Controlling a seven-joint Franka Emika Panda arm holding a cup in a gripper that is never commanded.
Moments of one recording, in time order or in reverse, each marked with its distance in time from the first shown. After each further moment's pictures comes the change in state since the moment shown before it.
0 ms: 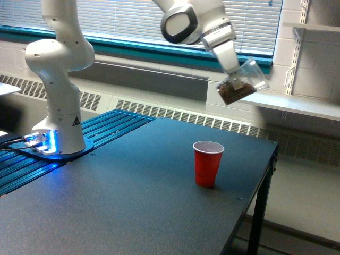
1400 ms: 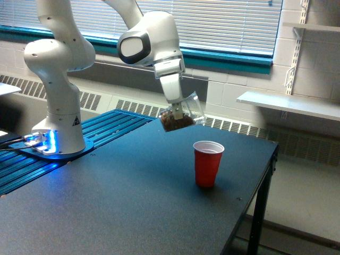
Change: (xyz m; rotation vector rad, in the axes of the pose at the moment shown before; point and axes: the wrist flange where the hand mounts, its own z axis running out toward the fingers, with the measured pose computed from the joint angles) arm -0.118 0.108 0.019 -0.159 -0.134 -0.115
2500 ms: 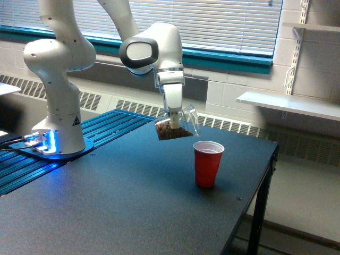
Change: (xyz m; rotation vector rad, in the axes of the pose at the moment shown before) arm -0.018 -0.013 0.026 -0.124 -0.039 -0.142
